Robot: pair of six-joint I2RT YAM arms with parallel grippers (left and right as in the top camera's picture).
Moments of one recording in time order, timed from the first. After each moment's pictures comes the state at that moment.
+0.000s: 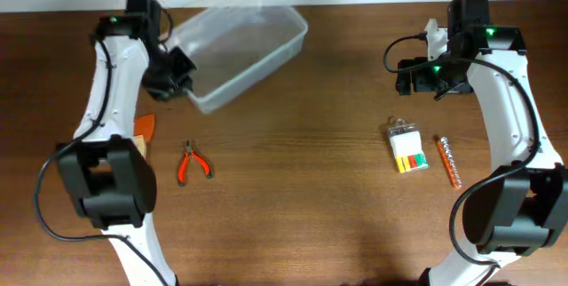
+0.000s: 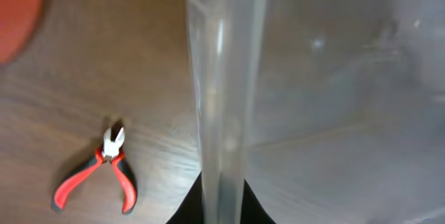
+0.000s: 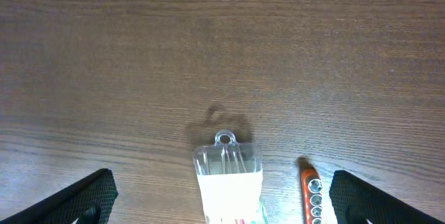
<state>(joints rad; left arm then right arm) 0.02 2.14 2.03 -1.30 0.22 -0.63 -0.08 1.89 1.75 -1.14 -0.10 -0.09</state>
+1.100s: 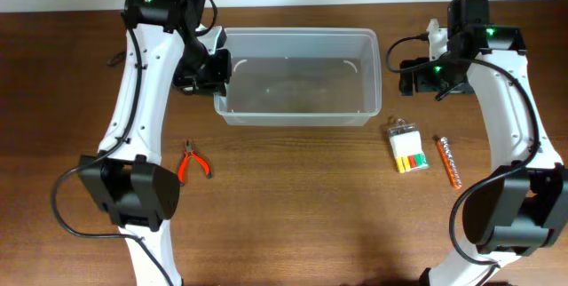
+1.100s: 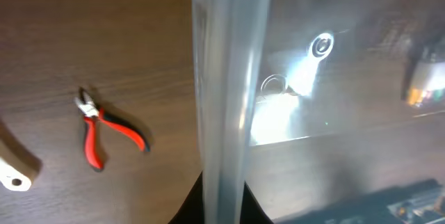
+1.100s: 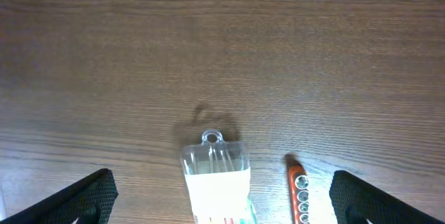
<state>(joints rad) -0.17 2.14 2.29 -1.66 0.25 -0.15 -0.08 1.89 1.75 -1.14 -0.06 -0.09</state>
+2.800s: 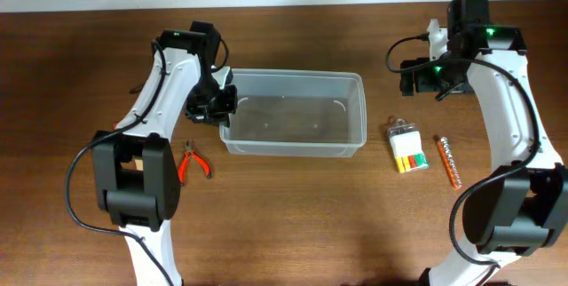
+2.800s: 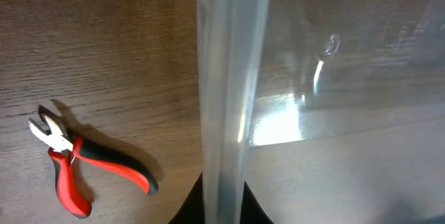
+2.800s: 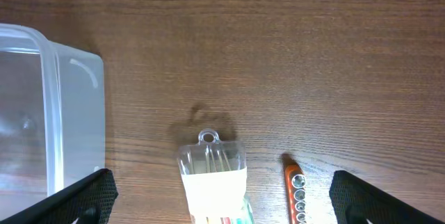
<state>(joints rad) -0.18 2.14 1.83 -1.34 0.21 -0.15 -0.08 1.89 1.75 -1.14 -0.05 -0.09</state>
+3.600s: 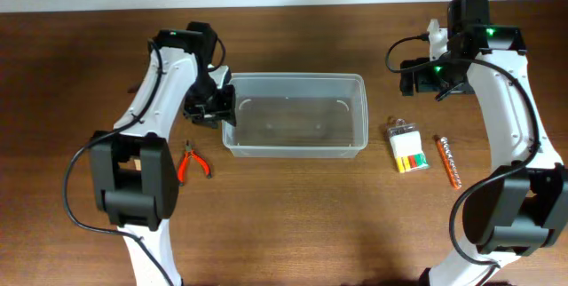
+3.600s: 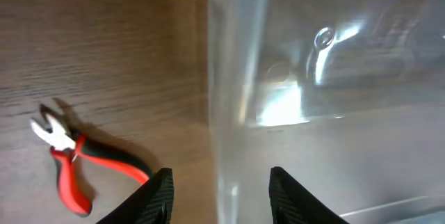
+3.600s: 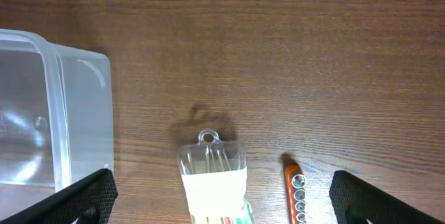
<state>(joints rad) -0.16 2.14 1.84 -1.35 0.23 -0.13 -0.08 1.89 1.75 -1.14 -0.05 -0.09</state>
